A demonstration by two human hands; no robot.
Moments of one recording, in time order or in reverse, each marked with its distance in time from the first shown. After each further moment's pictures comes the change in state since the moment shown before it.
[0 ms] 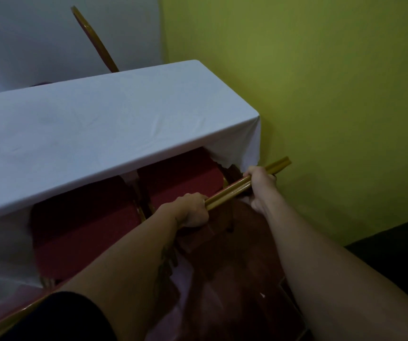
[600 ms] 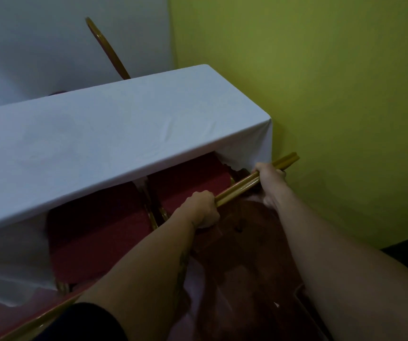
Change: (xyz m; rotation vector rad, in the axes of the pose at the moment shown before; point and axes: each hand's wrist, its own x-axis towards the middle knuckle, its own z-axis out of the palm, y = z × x) left_hand 0.012 -0.001 -0.006 -0.088 0.145 -0.022; right_hand 0.021 -0.014 0.014 -0.120 -0.018 0.026
